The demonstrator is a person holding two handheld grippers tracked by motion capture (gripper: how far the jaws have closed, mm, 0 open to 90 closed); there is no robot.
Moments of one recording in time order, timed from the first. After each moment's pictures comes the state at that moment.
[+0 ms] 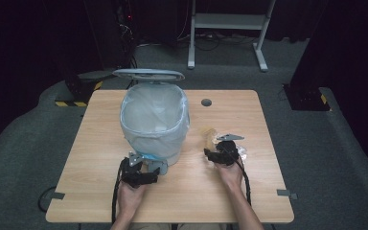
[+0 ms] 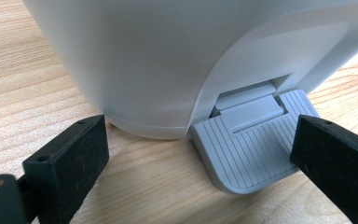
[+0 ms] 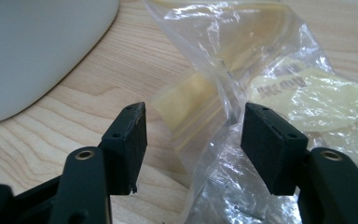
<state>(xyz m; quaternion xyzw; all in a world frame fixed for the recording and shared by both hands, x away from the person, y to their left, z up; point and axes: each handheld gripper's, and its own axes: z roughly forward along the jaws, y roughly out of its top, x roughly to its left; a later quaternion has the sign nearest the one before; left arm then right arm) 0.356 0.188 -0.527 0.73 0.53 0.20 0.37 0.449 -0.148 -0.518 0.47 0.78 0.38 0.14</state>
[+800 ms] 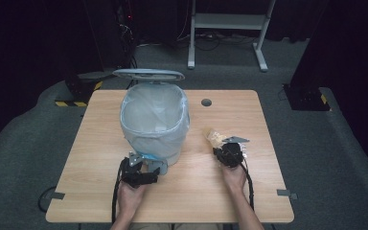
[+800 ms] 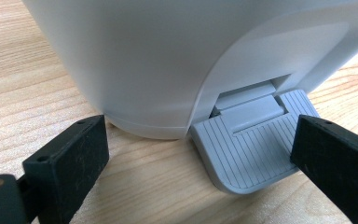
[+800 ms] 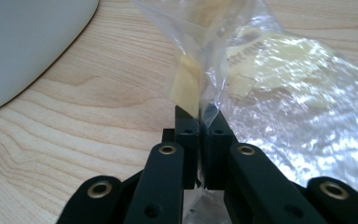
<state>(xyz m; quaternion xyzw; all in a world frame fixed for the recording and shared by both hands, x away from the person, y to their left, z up) 0.356 0.187 -0.527 0.73 0.54 0.20 0.37 0.443 -0.162 -0.522 0.49 0.77 0.38 0.14</state>
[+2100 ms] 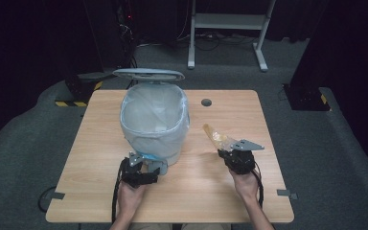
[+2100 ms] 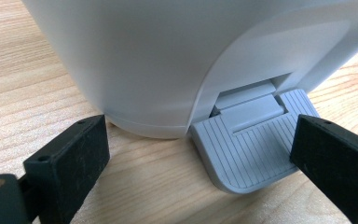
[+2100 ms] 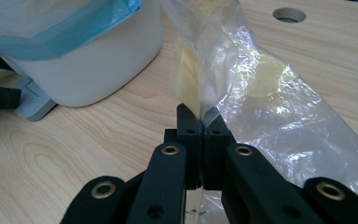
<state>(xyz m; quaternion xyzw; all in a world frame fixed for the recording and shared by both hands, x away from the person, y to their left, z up) 0.356 0.187 -0.527 0.73 0.54 0.20 0.37 0.389 -0.179 -0.459 0.40 0.79 0.43 0.18</state>
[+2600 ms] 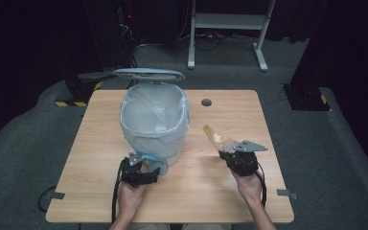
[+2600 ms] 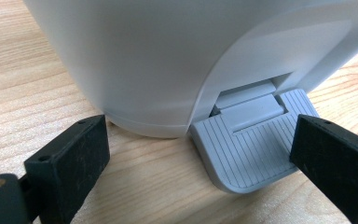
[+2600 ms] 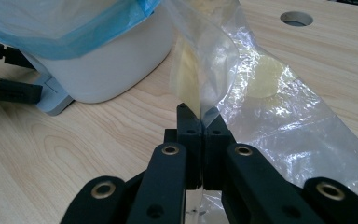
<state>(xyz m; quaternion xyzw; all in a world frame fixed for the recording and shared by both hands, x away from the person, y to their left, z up) 0.357 0.188 -0.527 0.73 0.54 0.19 0.37 0.380 -0.184 -0.450 0.40 0.79 0.44 0.17</state>
